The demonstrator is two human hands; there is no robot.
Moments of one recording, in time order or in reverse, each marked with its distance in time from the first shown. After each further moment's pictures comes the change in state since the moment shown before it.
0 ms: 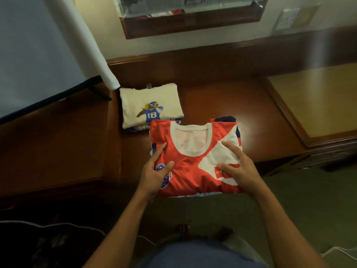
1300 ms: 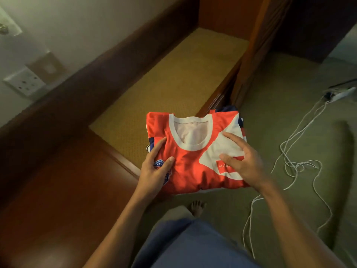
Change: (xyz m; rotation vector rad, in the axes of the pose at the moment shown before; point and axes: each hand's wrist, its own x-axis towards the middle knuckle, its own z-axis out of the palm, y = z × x) left_hand 0.132 0.102 0.685 0.175 -0.737 0.221; right_hand -0.049 0.153 -0.600 0.094 0.727 0.048
